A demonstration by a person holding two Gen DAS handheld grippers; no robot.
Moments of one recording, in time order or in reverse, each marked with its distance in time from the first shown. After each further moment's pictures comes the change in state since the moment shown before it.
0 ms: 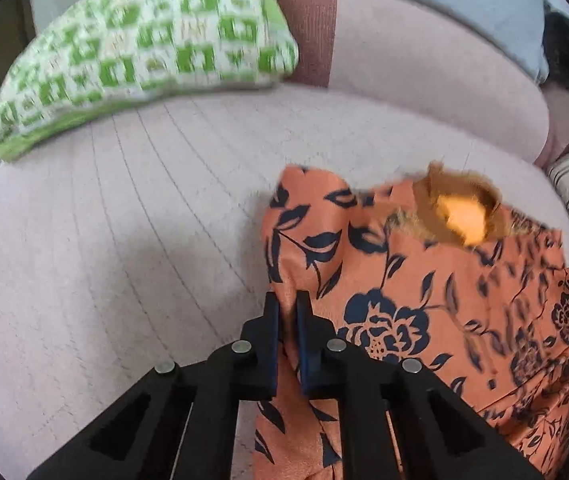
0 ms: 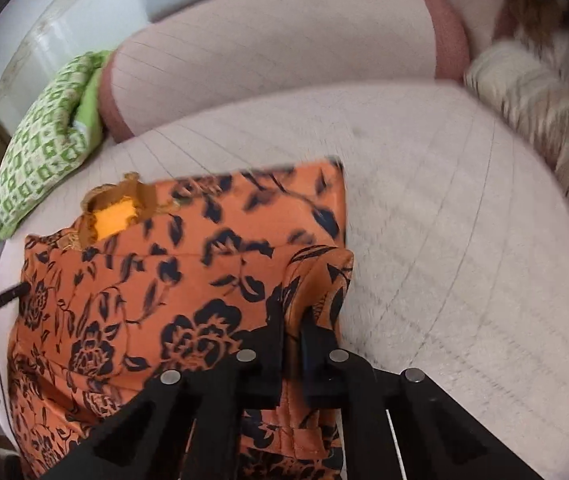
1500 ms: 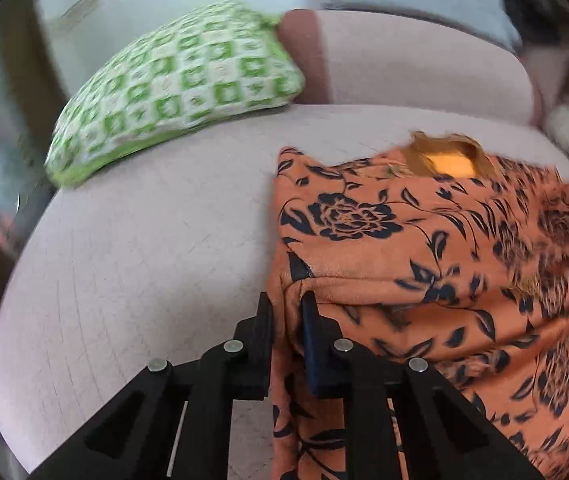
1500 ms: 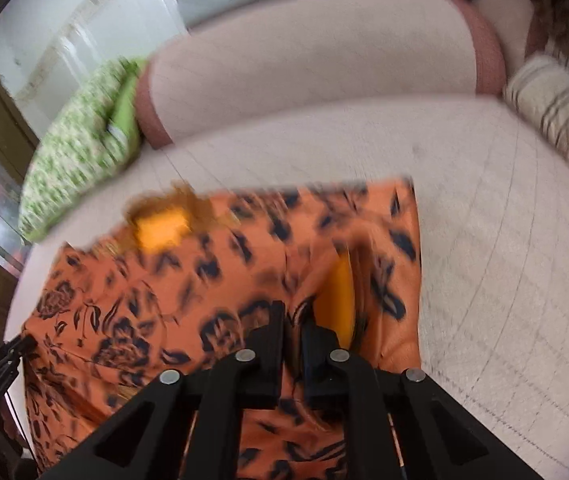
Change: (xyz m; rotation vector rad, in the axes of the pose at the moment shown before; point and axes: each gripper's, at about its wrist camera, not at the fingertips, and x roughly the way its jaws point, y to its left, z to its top) left arm -0.083 -0.007 -0.106 0.115 -0.083 0.154; right arm -0.002 0.028 0.007 0.005 -0.061 0.136
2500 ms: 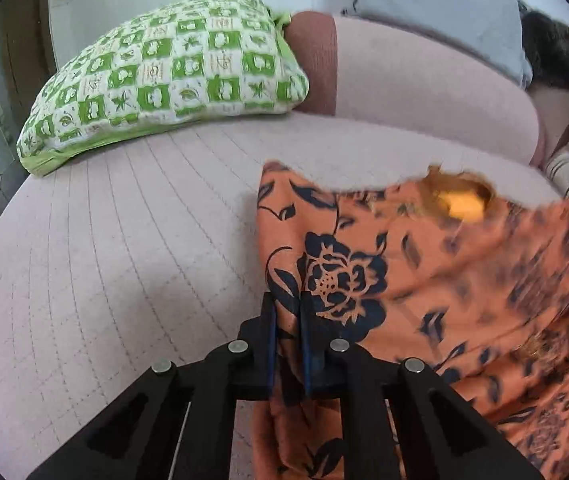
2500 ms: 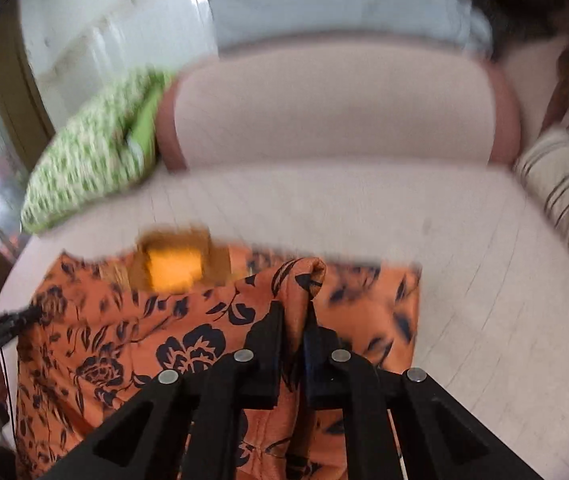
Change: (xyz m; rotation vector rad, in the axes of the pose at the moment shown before) left arm 0.052 0.006 0.034 -0.061 -0.003 -0.103; right arm 0.015 0.037 0.040 -0.132 -0.108 -0.050
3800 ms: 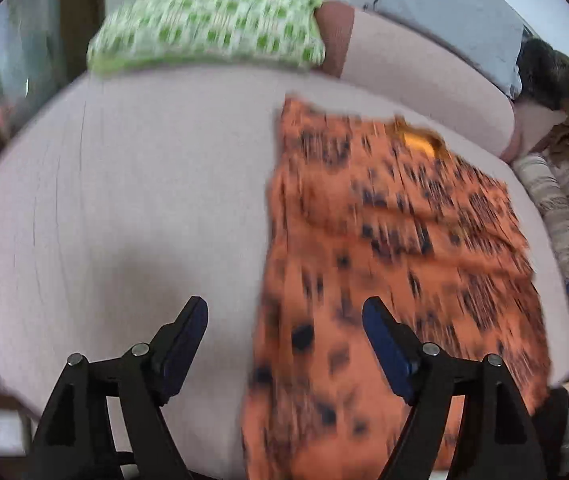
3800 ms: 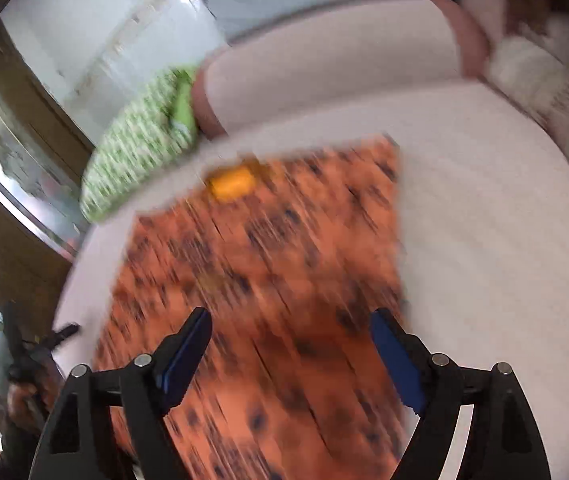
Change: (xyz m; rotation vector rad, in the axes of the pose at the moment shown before) left arm -0.131 0.007 -0.125 -0.193 0.129 -0.108; right arm -0.137 -0.043 -0.101 0.172 0.207 0.175
